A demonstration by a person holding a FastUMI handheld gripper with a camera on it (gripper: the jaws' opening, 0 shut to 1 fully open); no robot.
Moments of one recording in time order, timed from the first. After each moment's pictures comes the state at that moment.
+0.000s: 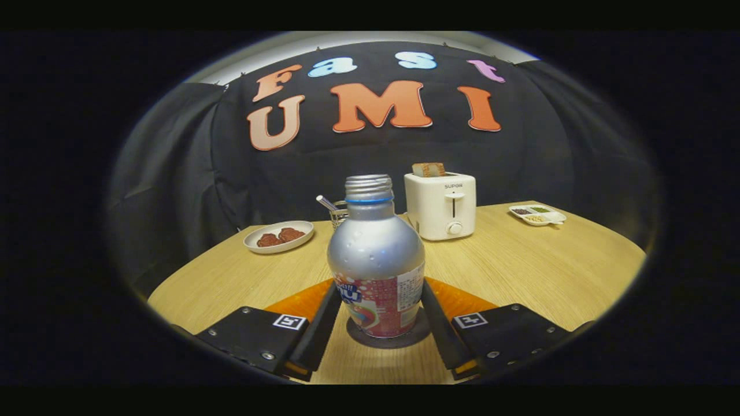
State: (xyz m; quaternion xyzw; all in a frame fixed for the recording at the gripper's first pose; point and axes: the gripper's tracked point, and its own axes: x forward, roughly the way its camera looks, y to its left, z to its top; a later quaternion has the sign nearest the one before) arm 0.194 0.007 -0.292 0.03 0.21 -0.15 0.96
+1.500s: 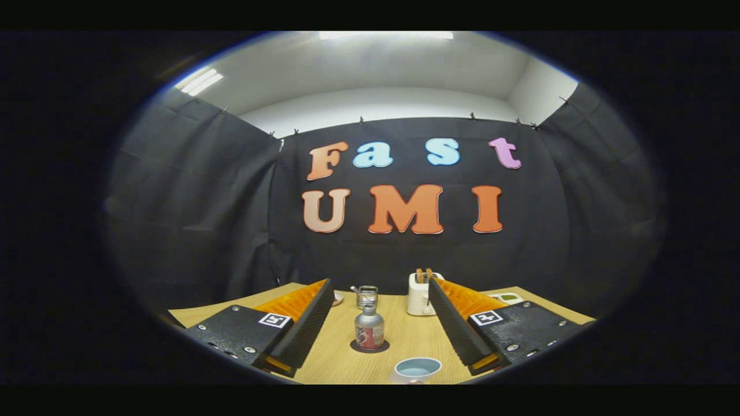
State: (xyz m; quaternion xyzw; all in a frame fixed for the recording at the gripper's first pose) arm 0.043 0.015 -0.012 -0.04 0.00 -0.05 1.00
